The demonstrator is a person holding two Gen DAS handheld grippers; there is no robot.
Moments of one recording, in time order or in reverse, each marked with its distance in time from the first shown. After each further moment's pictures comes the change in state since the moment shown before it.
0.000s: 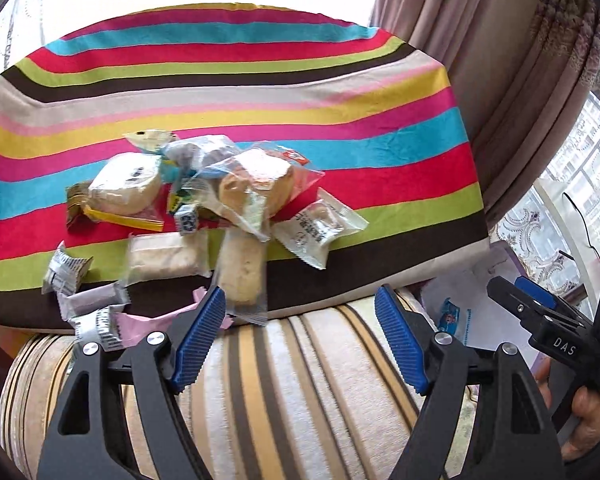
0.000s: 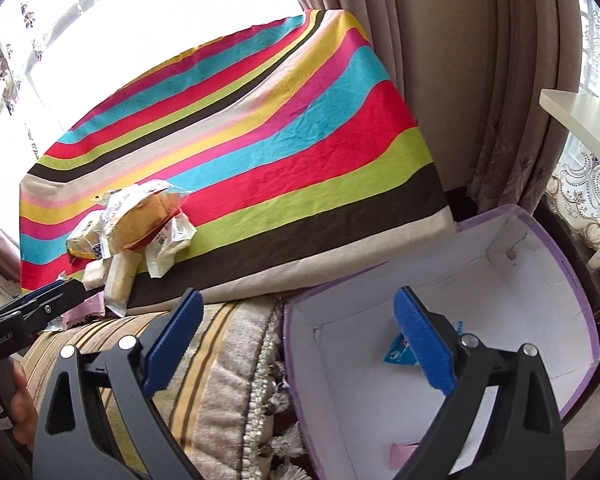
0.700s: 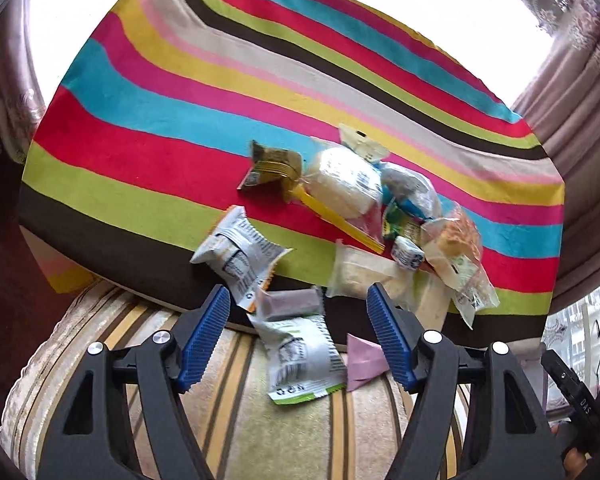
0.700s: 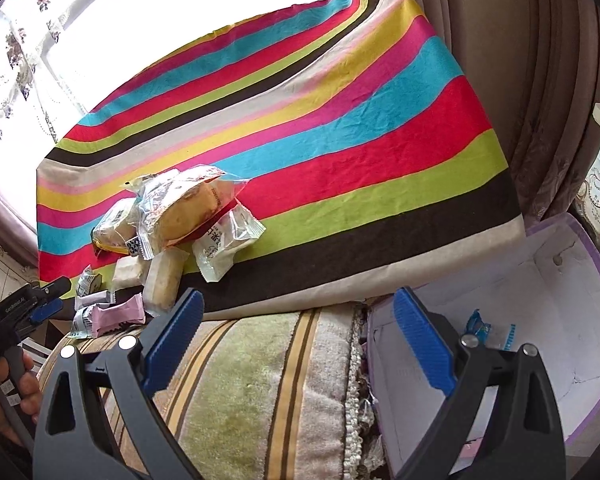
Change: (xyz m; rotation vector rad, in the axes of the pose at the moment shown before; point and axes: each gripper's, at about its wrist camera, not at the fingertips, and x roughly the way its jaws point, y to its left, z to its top) left arm -0.015 0.164 -0.006 -0.420 -0.029 0.151; right arm 0.028 0.058 0.016 -0.014 0.058 0.061
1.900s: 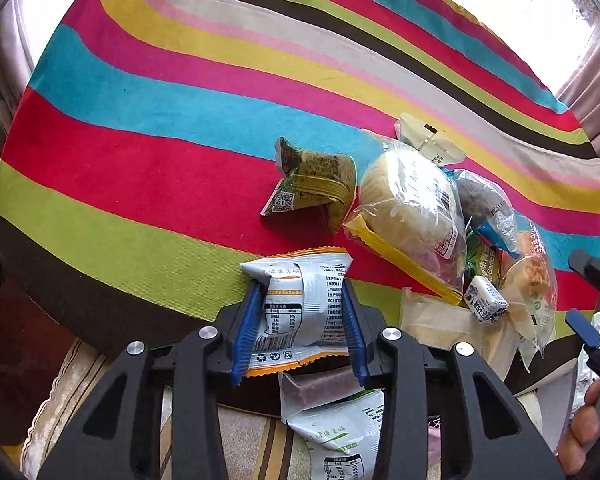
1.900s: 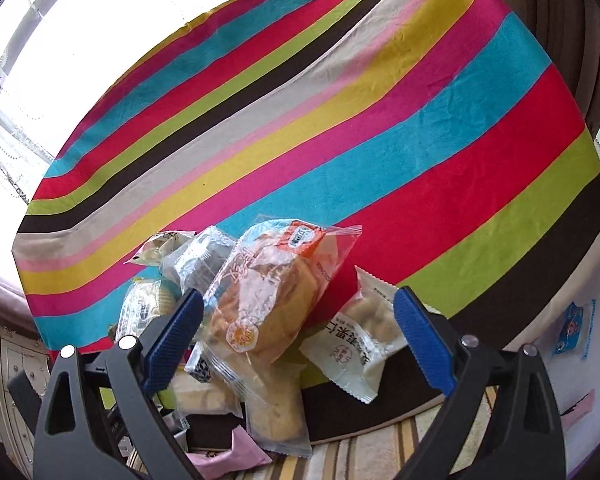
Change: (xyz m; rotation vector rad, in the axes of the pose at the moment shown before) left arm 0.068 0.010 0.036 0.031 0.077 0.103; right arm 0.104 0.107 0.075 0.222 0.068 -0.071
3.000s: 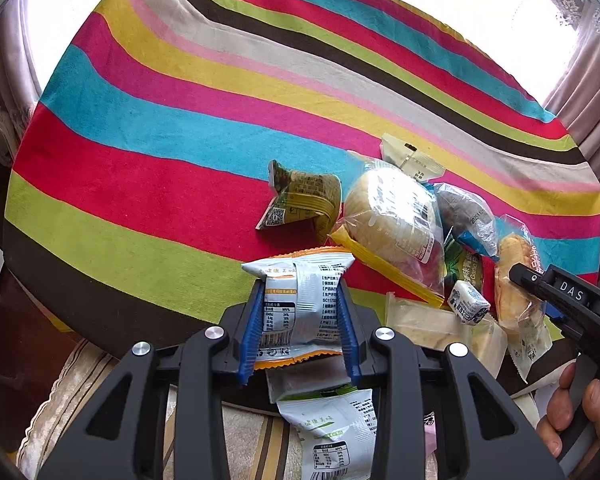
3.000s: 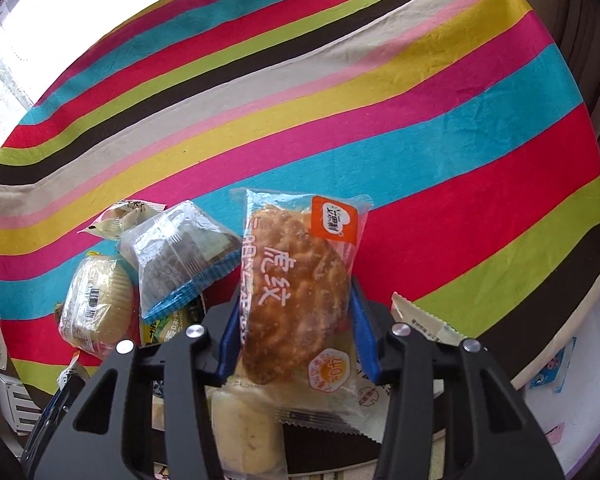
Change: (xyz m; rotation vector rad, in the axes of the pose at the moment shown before) left arm -0.025 -0.002 -0.007 0.008 -0.092 -0.010; right arm 0.034 0.007 -0.003 -0.159 0.012 -0.068
